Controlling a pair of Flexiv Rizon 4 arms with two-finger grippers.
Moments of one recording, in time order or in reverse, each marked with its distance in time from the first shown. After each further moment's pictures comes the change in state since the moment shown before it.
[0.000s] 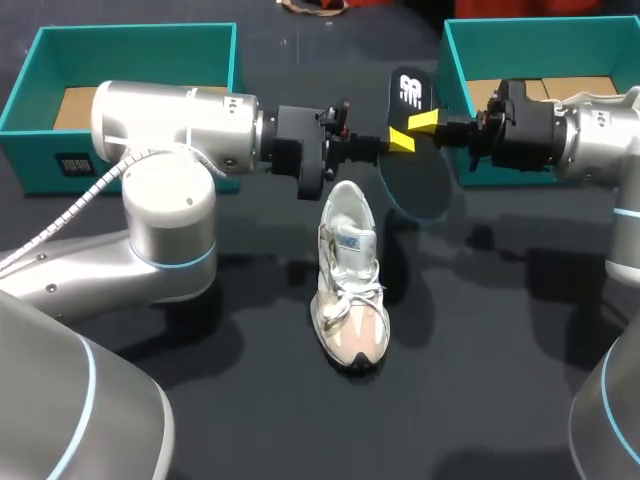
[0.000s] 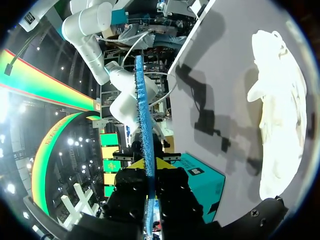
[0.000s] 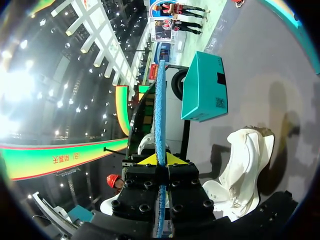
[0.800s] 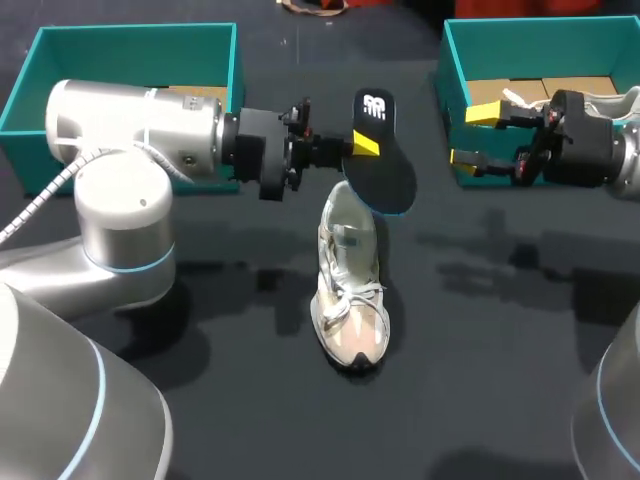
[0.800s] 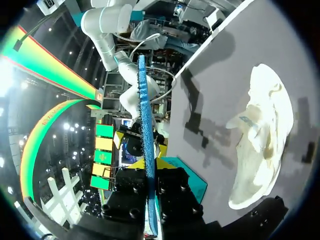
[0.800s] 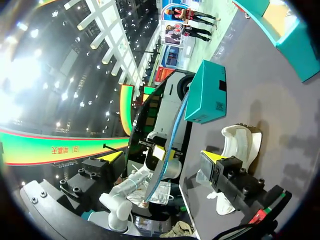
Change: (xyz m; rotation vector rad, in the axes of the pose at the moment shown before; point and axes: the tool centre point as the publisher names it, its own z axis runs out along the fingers) left arm 0.002 -0.015 -0.050 -0.003 0.007 -0.198; right arm 0.016 -0.025 -0.064 -0.025 0.023 -0.091
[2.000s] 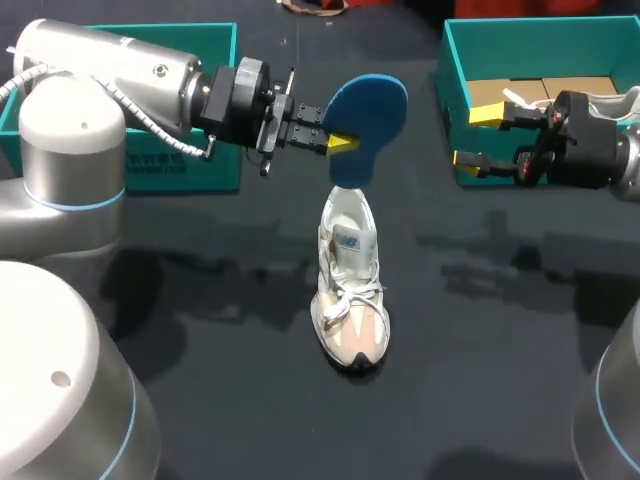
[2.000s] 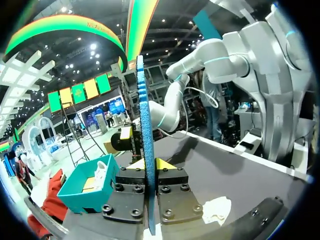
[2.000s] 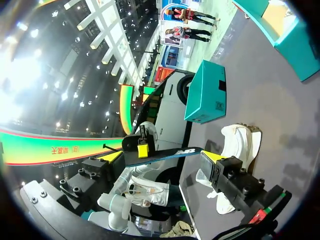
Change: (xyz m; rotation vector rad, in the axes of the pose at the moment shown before) left arm -0.034 -0.038 -0.030 0.119 0.155 -1.115; right arm 0.001 -0.001 -0.002 -0.001 -0.002 0.000
